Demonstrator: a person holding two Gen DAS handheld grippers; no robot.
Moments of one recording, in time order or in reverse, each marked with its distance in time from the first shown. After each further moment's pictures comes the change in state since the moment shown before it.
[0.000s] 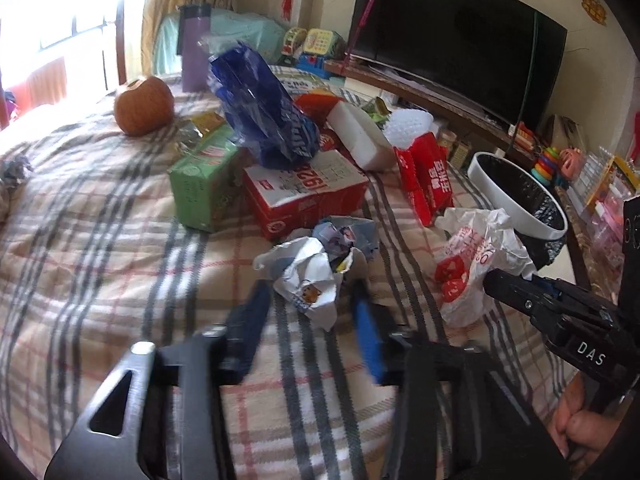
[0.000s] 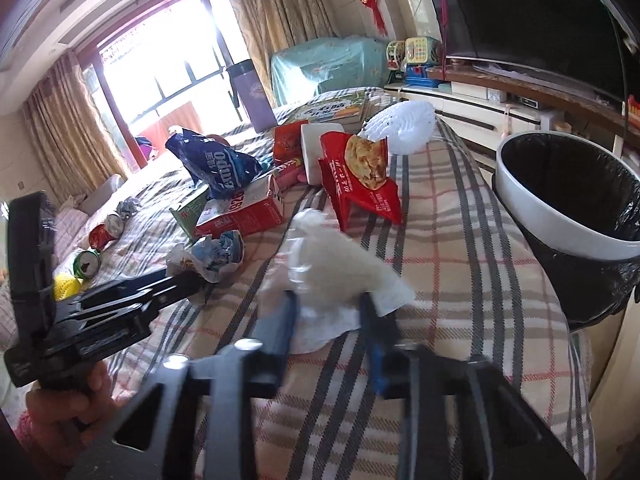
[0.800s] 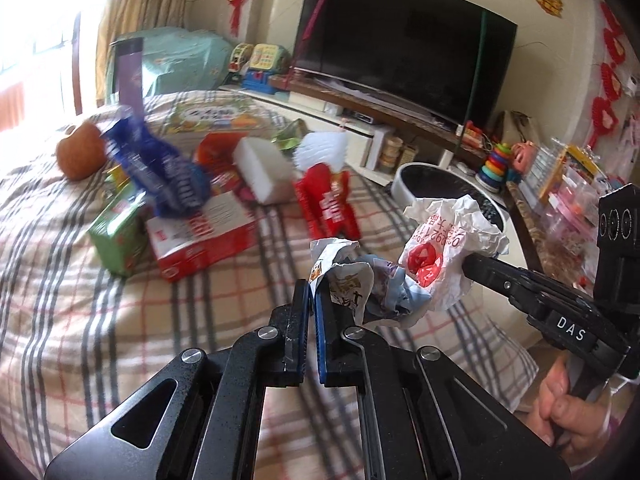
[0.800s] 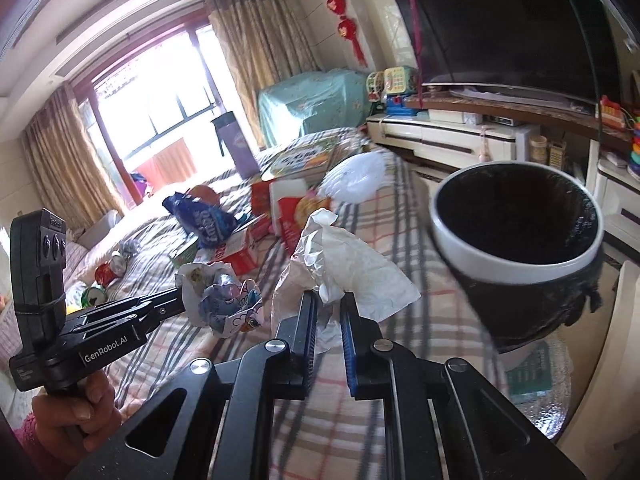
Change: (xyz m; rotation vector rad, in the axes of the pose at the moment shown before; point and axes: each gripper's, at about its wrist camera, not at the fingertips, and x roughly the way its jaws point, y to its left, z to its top) left arm -0.020 -0.066 0.025 0.101 -0.050 -0.141; right arm -0.057 -0.042 0.016 0.057 -0.121 -0.031
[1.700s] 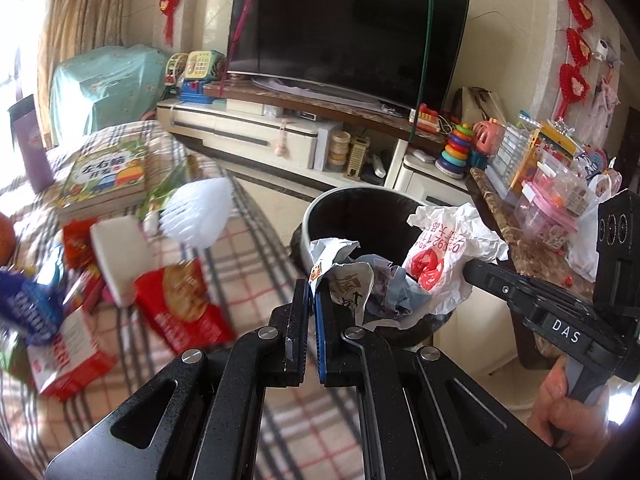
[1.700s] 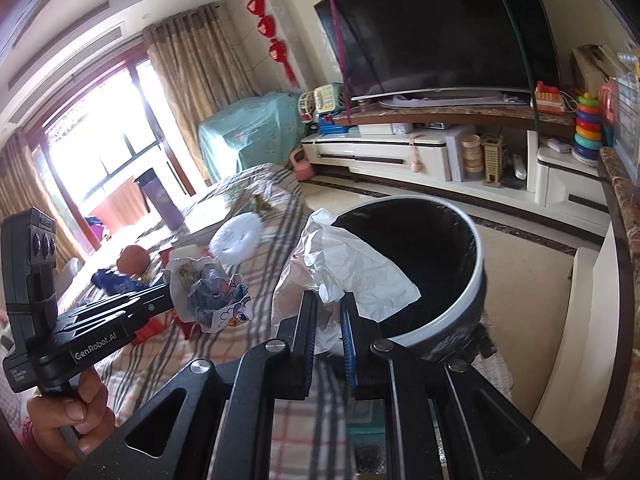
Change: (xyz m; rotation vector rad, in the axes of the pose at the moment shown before) left arm 0.073 -0.100 0.074 0.134 0.024 -0.112; right arm -0.023 -0.112 0.046 0.131 -0.056 -0.151
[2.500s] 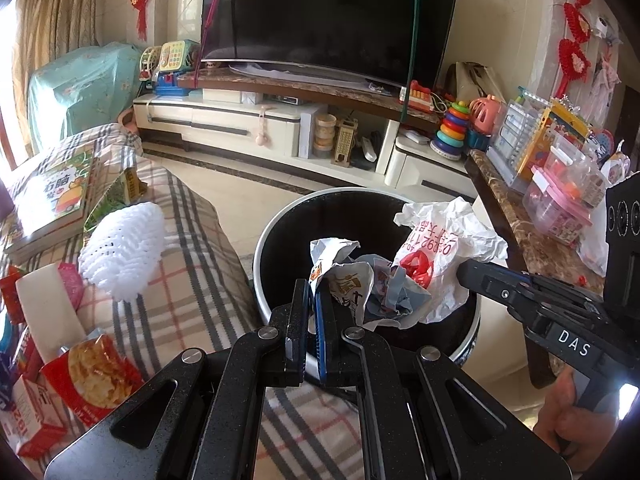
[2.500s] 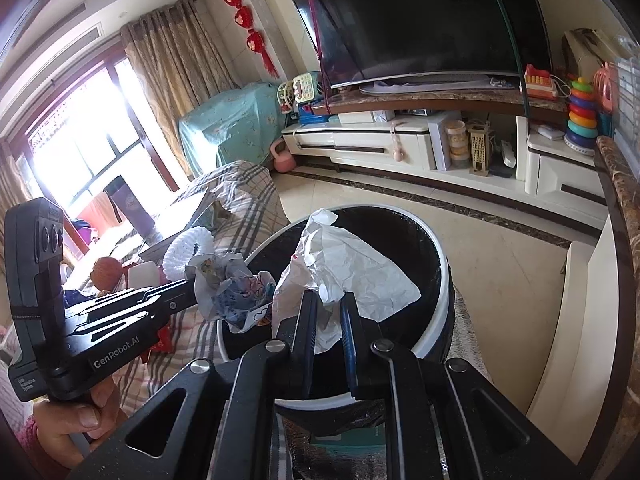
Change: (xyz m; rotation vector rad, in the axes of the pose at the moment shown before) left arm 0.077 -0.030 0.033 0.057 0.070 -0.017; right arm 0.033 -0.047 0.027 0.038 0.057 -0.027
